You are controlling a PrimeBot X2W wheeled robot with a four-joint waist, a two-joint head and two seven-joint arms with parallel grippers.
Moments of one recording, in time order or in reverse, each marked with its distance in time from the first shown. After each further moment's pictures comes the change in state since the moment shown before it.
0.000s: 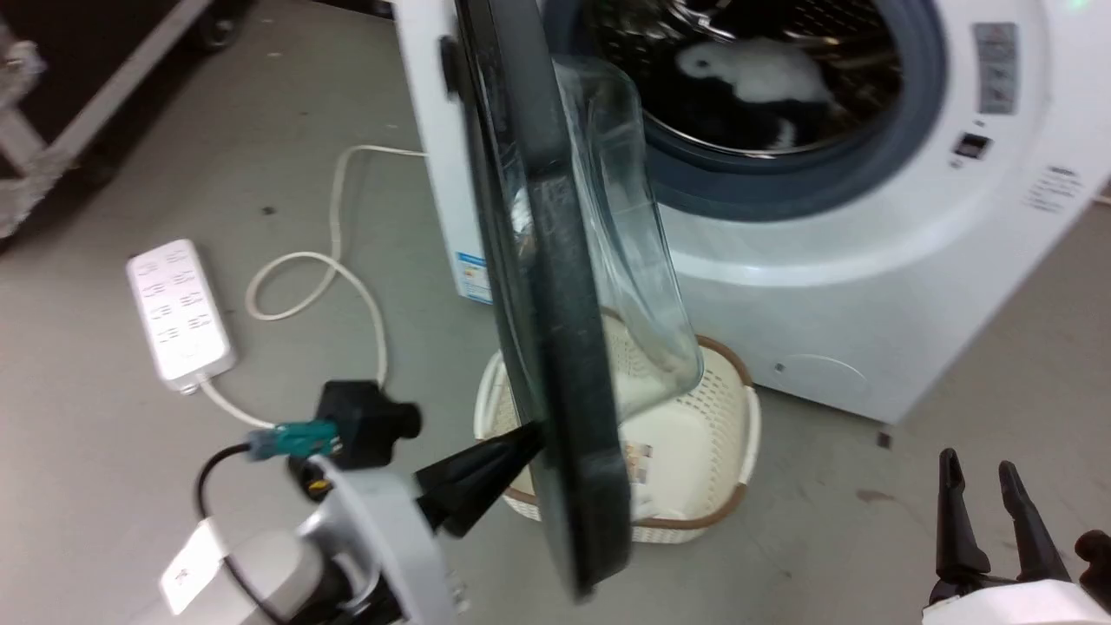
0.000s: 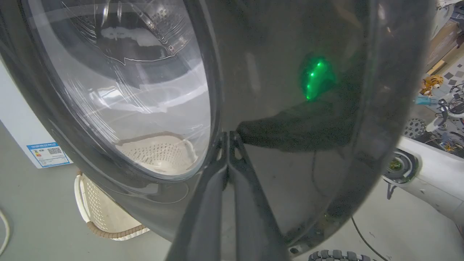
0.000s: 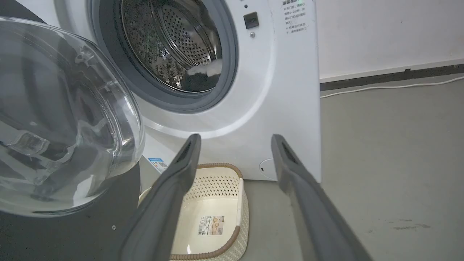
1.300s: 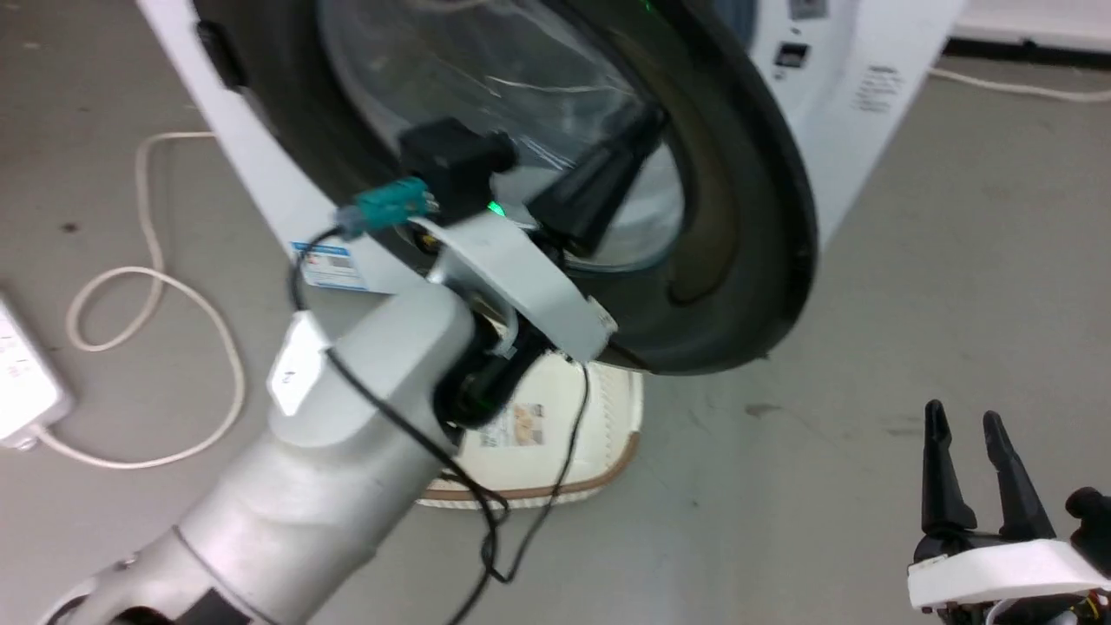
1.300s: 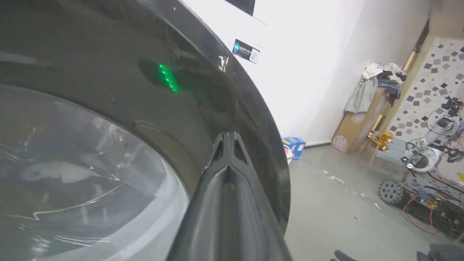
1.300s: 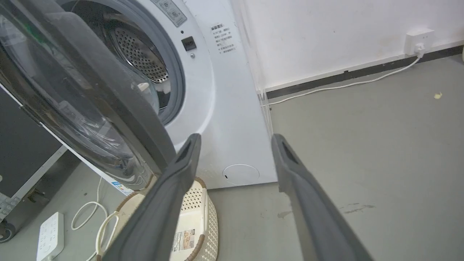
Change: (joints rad) left arm -0.490 -0.442 -0.009 0.520 0.062 0.000 -0.279; right arm -0.067 0.000 0.040 -0.027 0.040 0.000 0.000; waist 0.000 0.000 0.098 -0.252
